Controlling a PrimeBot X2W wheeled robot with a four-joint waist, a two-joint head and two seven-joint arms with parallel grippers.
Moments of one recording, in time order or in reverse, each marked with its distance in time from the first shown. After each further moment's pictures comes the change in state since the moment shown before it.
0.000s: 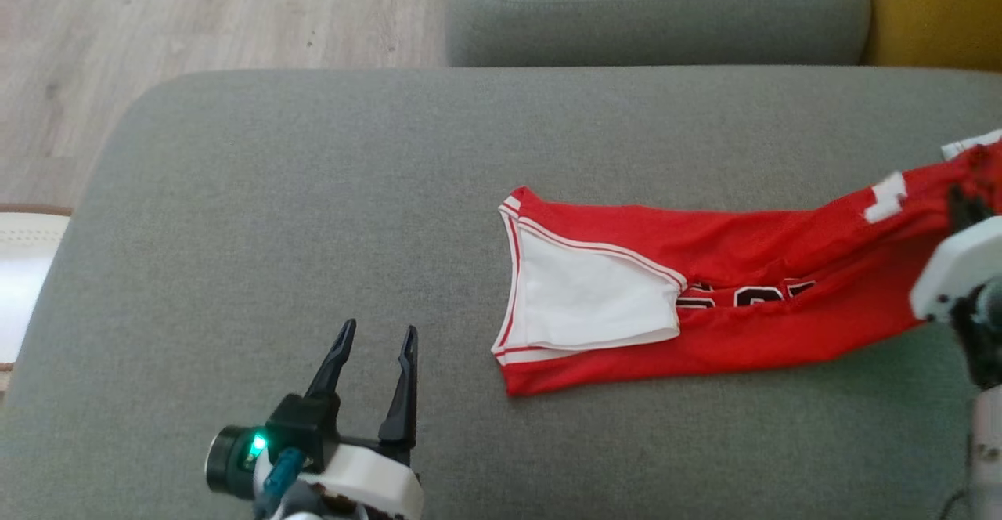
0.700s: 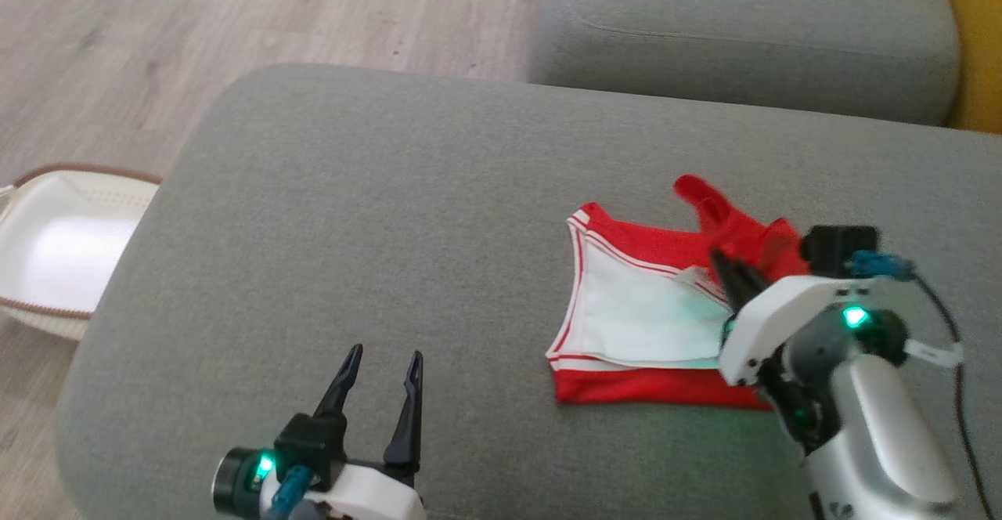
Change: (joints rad) left arm 0.036 0.000 -0.008 0.022 0.000 -0.014 0.000; right arm 0.102 0.162 0.339 -0.052 0.244 0.000 0.004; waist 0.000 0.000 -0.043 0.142
